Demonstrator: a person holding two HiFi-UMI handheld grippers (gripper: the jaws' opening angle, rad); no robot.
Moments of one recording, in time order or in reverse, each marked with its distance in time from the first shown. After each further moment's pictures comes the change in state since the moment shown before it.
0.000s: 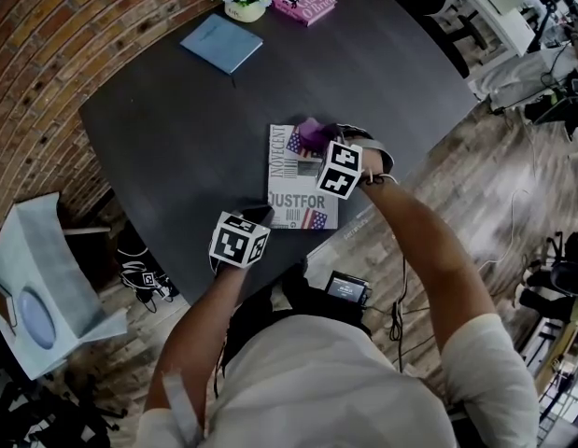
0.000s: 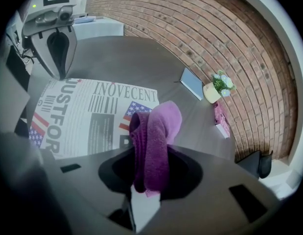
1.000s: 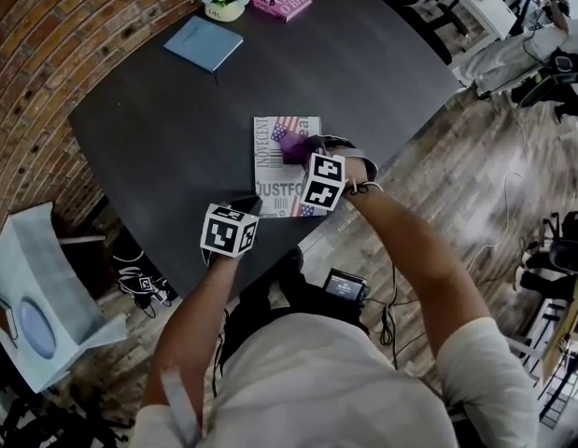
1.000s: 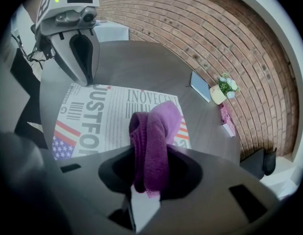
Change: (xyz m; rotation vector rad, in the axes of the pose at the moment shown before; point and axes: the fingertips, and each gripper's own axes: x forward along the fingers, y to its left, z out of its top) left arm 0.000 0.002 0.000 0.006 -0.019 0.025; right arm -0.024 0.056 0.007 0.013 -0.021 0.043
